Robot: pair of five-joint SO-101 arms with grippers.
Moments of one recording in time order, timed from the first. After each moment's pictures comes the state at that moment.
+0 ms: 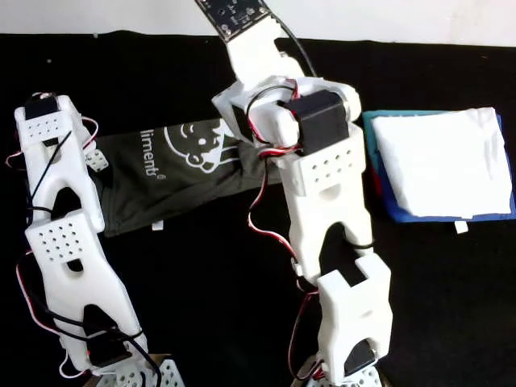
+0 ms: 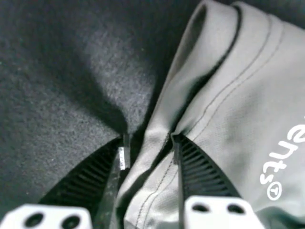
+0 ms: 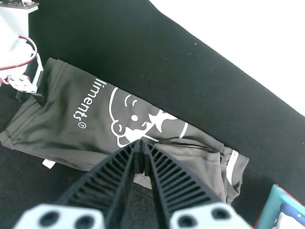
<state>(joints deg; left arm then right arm) -25.5 55.1 -46.6 87.5 -10.8 -33.8 23.3 -76.8 100.4 14.2</state>
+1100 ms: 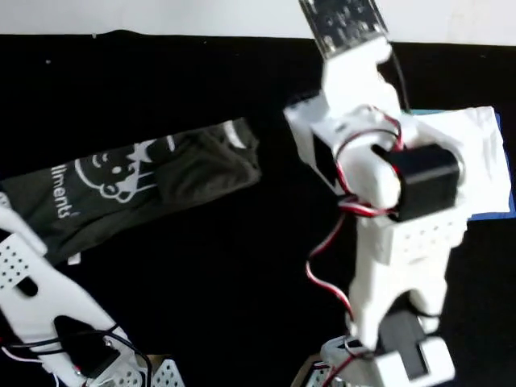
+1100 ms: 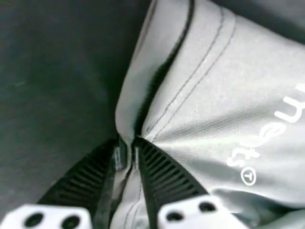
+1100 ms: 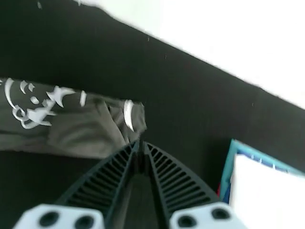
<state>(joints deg) -52.7 64.7 -69.5 100.6 -28.5 -23.6 -10.1 -45.2 100.4 12.1</state>
